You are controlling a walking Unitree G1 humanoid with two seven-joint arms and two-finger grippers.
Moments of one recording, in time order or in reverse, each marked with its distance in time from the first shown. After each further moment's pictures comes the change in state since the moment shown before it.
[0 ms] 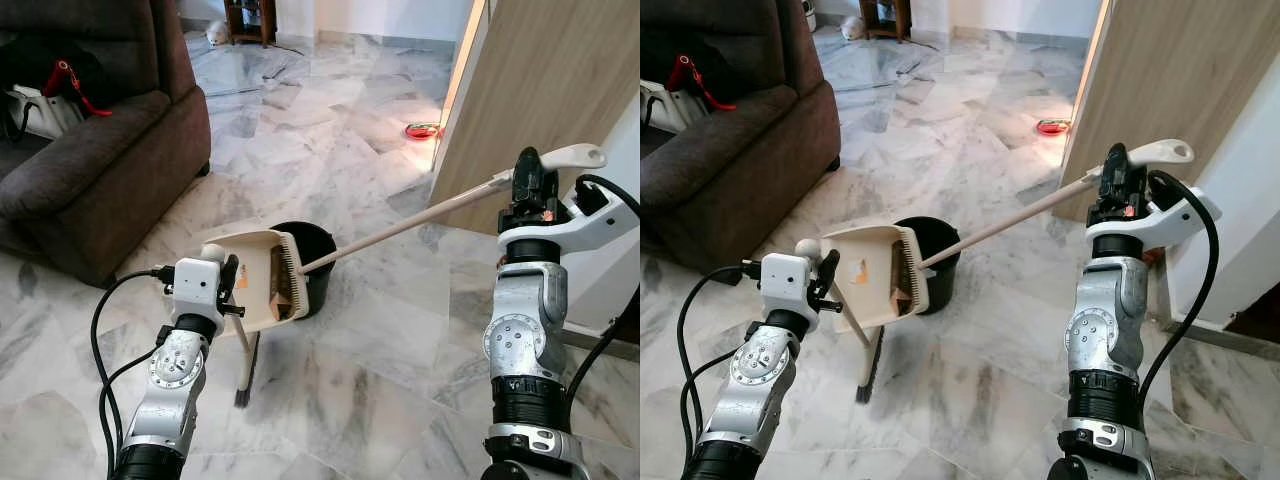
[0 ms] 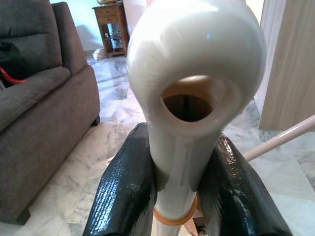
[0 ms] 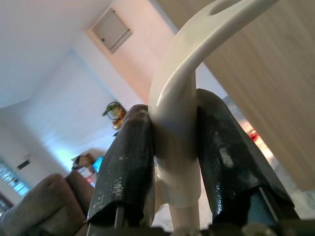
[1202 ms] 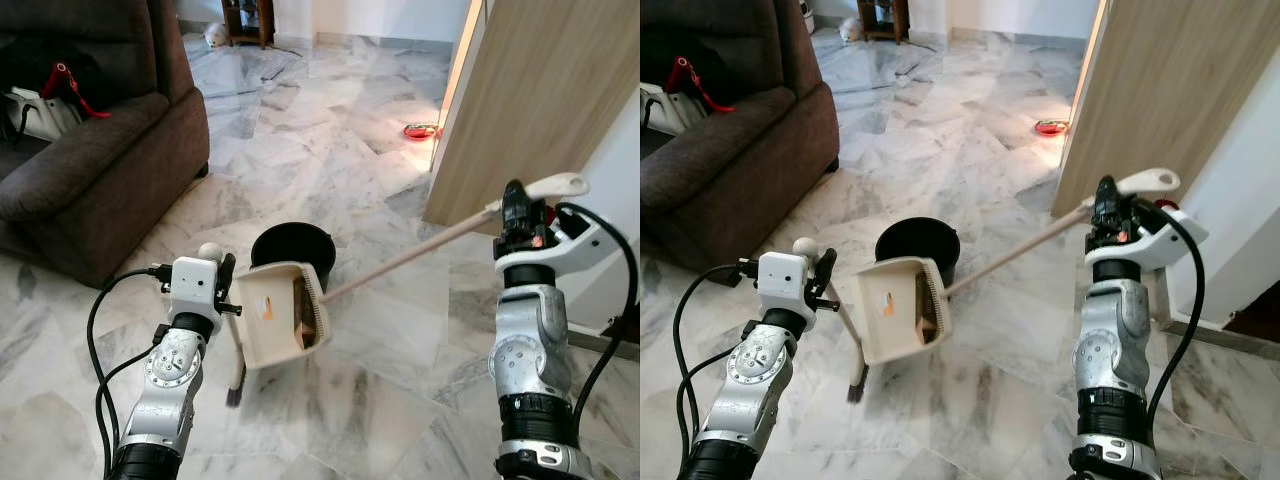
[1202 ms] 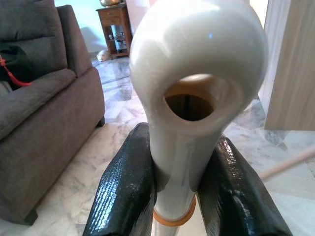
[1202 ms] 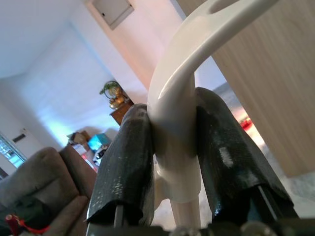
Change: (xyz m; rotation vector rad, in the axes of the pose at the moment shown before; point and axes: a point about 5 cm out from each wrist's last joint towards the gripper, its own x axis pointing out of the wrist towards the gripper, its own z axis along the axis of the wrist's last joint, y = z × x) left arm 0.000 0.003 0.001 0.014 -0.002 0.006; right arm -0.011 -0.019 -0.009 -0.050 0.083 0.034
